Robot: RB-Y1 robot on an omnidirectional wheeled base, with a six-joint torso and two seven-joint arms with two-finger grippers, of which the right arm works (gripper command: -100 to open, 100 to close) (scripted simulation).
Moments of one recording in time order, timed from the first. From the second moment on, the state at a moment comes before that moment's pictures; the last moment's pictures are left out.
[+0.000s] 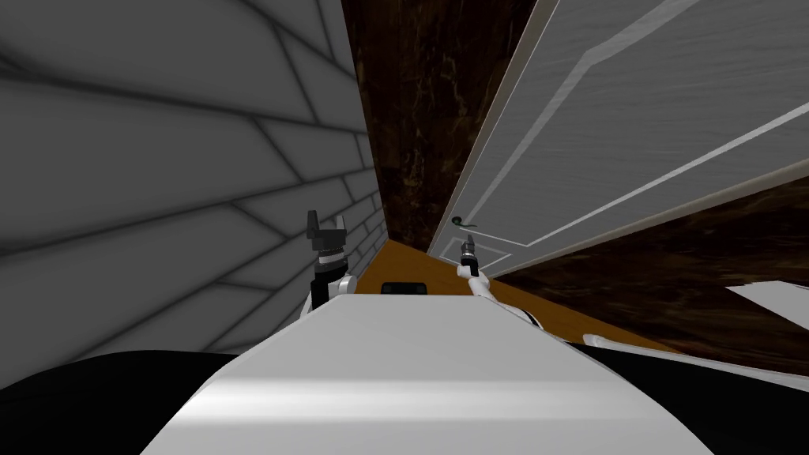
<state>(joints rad) -0.19 -0.27 -0.36 -0.69 -0.06 -0.69 -0.01</state>
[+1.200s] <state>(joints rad) -0.27 -0.31 -0.41 -0.47 -0.08 -0.73 -0.02</state>
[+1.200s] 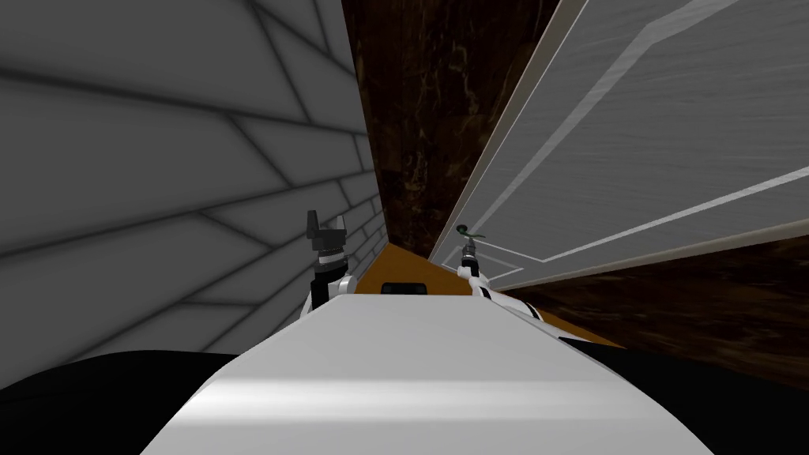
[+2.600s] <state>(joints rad) -0.26 -0.32 -0.41 -0.46 -0.08 -0.73 -0.02</state>
